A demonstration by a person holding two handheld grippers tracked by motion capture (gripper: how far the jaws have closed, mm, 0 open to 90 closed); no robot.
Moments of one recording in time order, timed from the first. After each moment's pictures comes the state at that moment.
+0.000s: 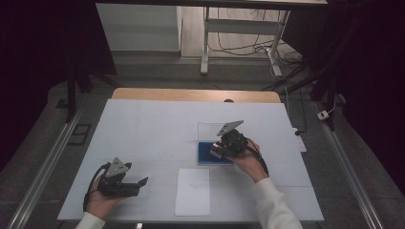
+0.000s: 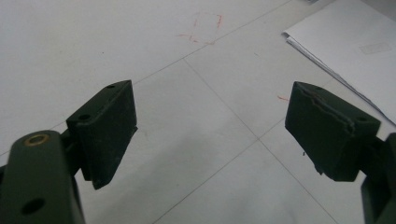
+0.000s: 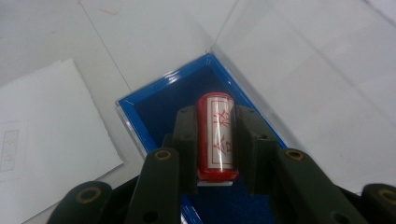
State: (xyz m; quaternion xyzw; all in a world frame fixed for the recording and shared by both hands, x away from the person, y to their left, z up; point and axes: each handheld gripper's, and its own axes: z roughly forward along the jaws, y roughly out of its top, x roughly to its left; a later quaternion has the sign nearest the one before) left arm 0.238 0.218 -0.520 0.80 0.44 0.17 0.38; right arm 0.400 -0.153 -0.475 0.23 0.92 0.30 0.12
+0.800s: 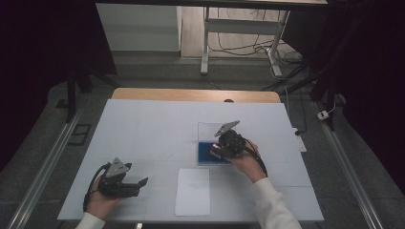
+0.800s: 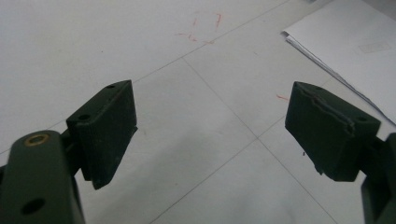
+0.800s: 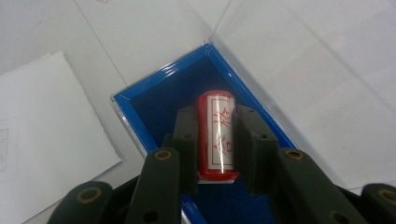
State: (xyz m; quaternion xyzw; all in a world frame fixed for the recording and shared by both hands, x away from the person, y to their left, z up) left arm 0.238 0.218 -0.520 0.80 0.44 0.17 0.37; right arm 0.398 -0.147 -0.477 0.24 0.92 0.28 0.12
